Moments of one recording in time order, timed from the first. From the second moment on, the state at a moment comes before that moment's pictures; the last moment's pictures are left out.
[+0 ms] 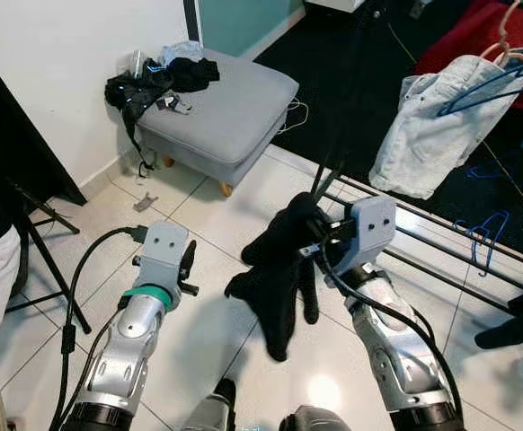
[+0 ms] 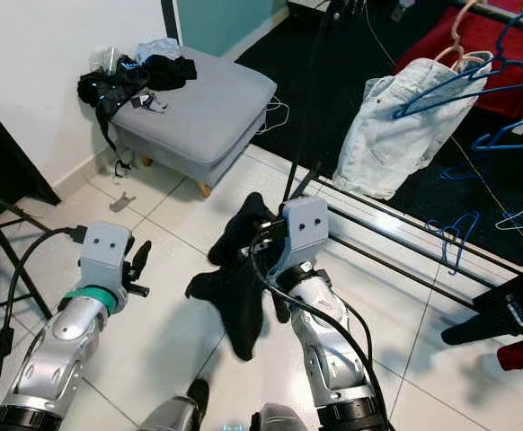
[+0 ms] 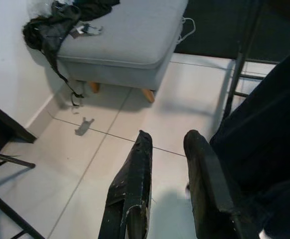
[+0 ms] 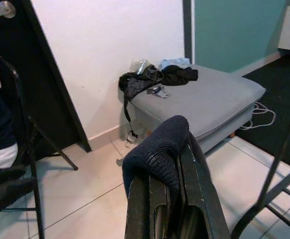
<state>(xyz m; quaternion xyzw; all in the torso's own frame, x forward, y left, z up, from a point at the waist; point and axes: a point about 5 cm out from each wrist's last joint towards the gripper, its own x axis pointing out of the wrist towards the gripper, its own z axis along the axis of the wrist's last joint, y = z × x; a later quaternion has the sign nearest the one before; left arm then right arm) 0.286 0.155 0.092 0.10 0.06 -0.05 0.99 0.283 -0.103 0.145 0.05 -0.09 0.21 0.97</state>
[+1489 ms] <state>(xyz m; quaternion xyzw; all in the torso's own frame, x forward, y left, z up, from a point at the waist) 0.284 0.152 0.113 0.14 -0.01 -0.04 0.99 0.283 -0.099 0.152 0.05 -0.10 0.23 0.97</state>
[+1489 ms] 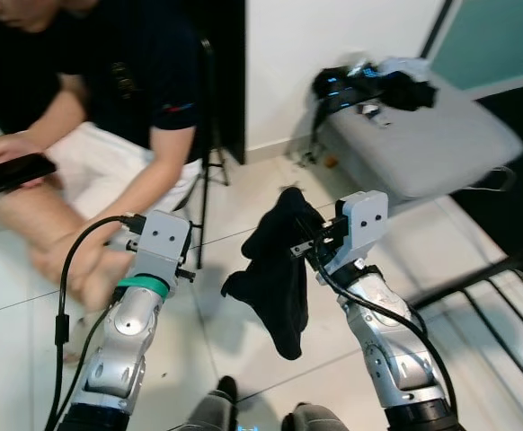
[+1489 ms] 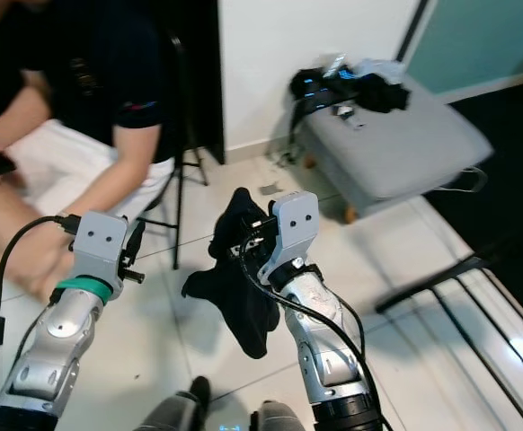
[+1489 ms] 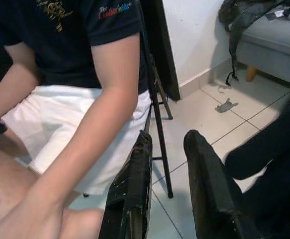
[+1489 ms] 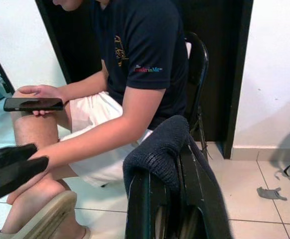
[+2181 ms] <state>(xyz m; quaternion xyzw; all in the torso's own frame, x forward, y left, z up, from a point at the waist) 0.282 0.154 0.112 0.15 -0.01 -0.03 0.99 0.280 -0.092 0.146 0.04 -0.09 0.25 0.96</state>
